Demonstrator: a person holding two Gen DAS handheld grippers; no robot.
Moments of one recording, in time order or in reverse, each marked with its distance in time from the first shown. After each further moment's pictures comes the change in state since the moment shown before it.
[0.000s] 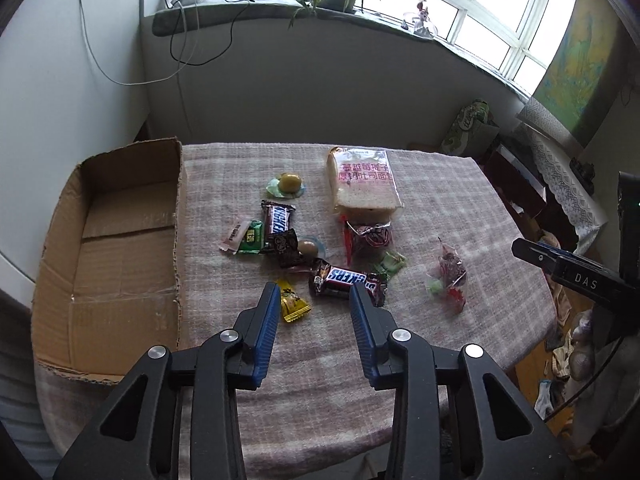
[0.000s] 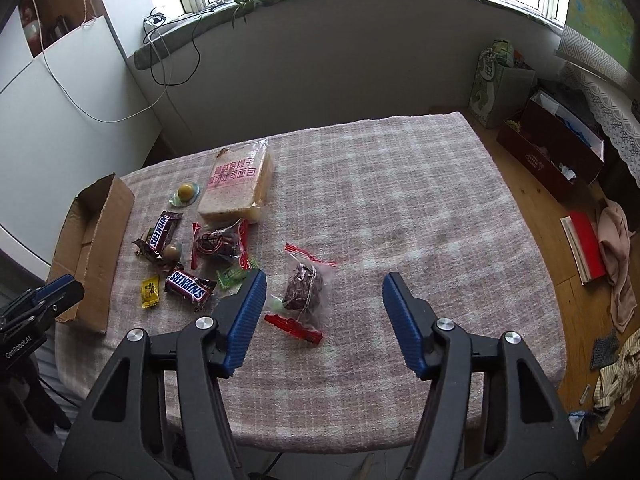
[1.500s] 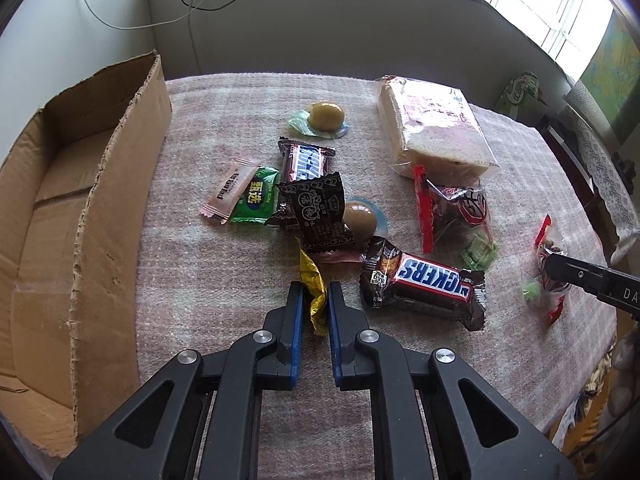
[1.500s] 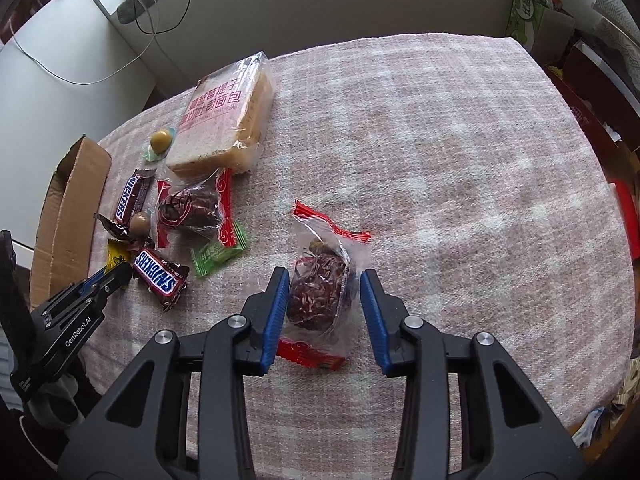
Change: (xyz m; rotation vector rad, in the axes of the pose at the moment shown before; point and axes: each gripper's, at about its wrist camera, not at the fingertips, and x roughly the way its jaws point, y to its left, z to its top) left arm 0.108 0.020 -0.014 -0.048 0.083 0.108; right arm 0.091 0.003 -0.003 0.033 0.189 0.077
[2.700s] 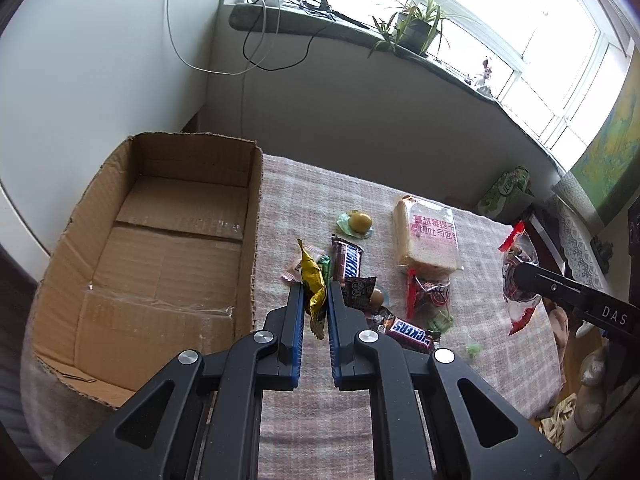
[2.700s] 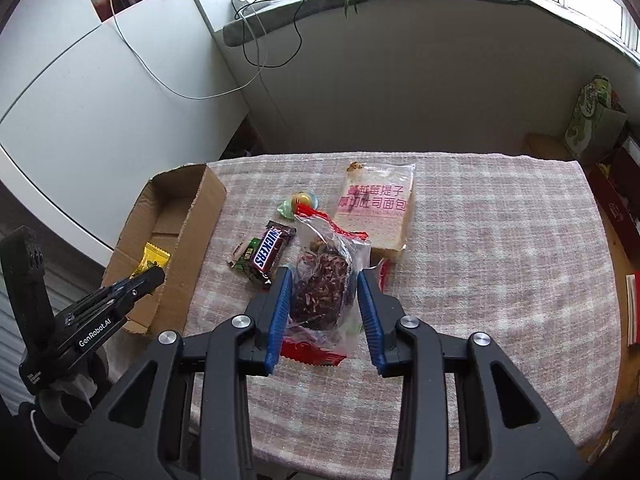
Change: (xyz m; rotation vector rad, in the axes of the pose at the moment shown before) left arm -0.103 0.061 0.011 -0.194 -0.206 -0.049; right arm -0.073 0.129 0.031 -0.256 -0.157 0.157
